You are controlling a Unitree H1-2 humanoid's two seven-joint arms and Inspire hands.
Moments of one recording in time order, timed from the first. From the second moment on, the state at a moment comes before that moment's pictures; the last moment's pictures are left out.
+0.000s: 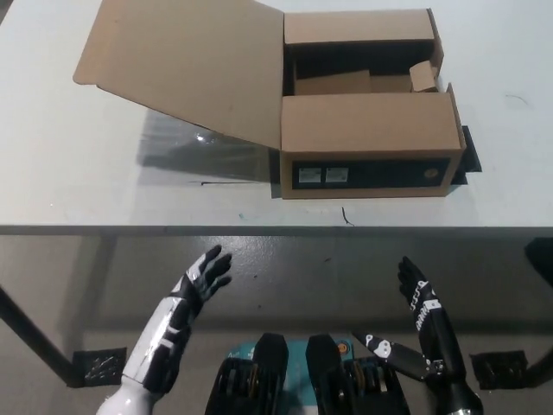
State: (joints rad) left_arm 0.03 0.14 -0.14 -0.26 -0.11 -0.19 -0.17; right_arm -0.08 0.01 0.08 0.34 -0.02 -0.39 -0.01
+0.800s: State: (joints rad) left_arm -0.25 0.10 0.03 -0.21 -0.57 0.08 -0.17; right_arm -0.07 0.01 0.08 0.36 -0.02 -0.39 -0.01
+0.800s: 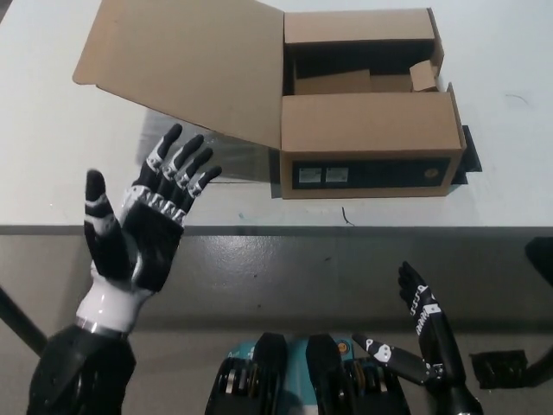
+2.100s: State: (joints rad) left_arm -0.64 0.02 0.31 0.46 -0.88 0.33 -0.19; right_arm -0.07 0.01 0.07 0.36 -0.02 -0.42 -0.02
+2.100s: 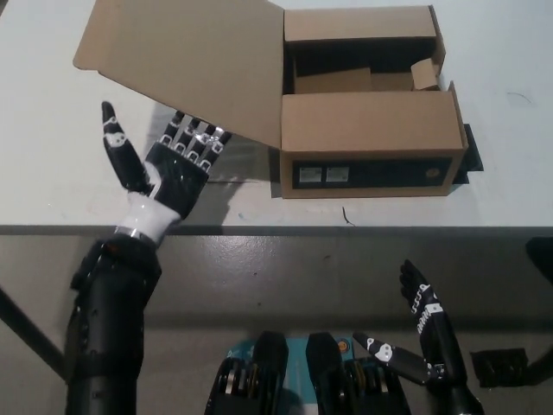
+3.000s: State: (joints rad) left_arm -1.01 0.09 0.29 0.80 -0.72 0.25 -0.20; right_arm -0.09 0.01 0.07 0.36 -0.02 -0.42 -0.02
